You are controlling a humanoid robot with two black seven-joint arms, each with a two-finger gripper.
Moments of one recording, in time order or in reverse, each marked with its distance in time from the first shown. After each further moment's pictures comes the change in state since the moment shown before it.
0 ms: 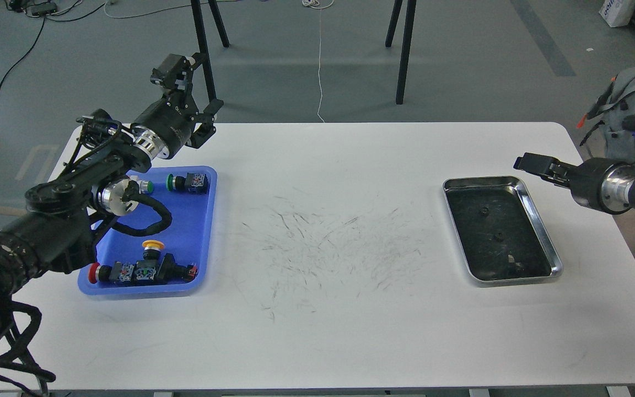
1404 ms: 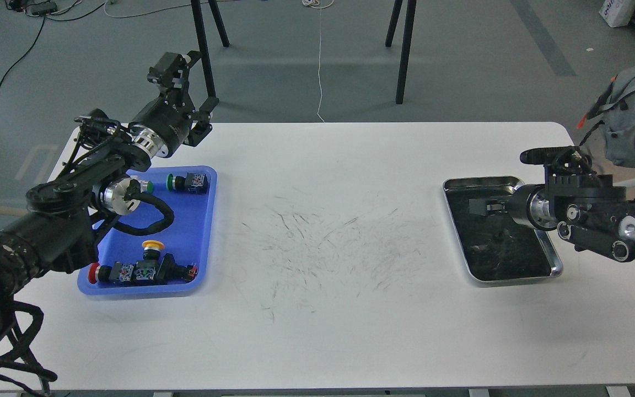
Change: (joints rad) left arm 0.003 -0.001 -0.008 0.002 -0.002 0.040 0.000; right arm 0.033 0.372 -0.313 -0.339 -0.098 0.008 0.047
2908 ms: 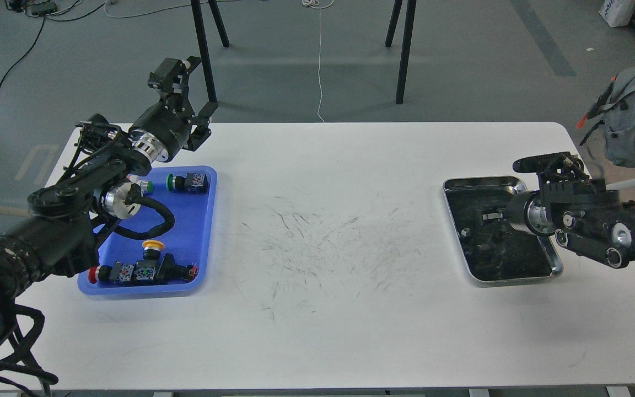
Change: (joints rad) left arm 0.011 -0.005 0.000 0.007 0.002 0.011 0.000; right arm -0.009 0.035 -0.049 -0.045 -0.049 0.005 0.041
